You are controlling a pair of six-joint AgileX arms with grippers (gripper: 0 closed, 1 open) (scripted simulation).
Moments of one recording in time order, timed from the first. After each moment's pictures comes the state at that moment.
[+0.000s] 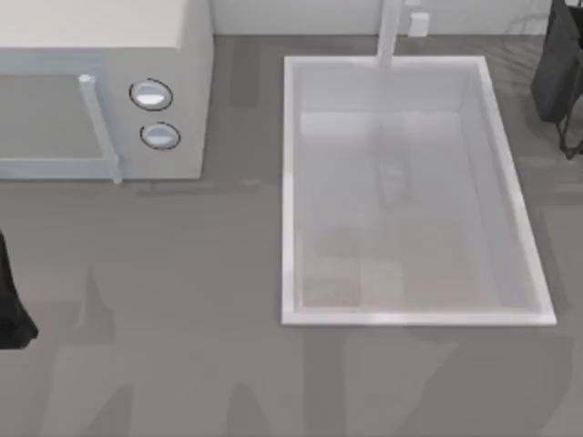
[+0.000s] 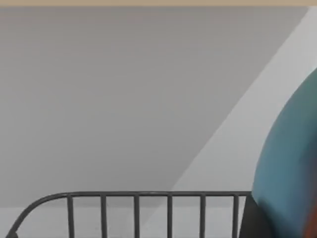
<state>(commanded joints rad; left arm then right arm) 0.00 0.00 0.00 0.00 0.00 0.00 -0.31 1.79 0.99 0.81 -0.28 0.02</state>
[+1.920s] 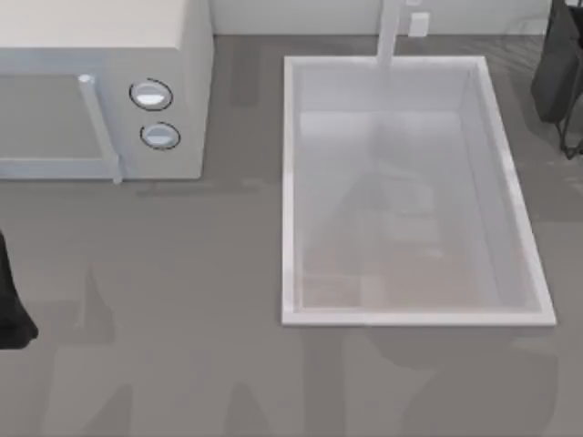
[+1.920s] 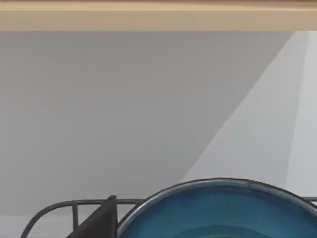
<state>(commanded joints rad) 0.00 0.00 0.00 0.00 0.00 0.00 -0.30 1.70 0.94 0.79 -0.25 0.02</state>
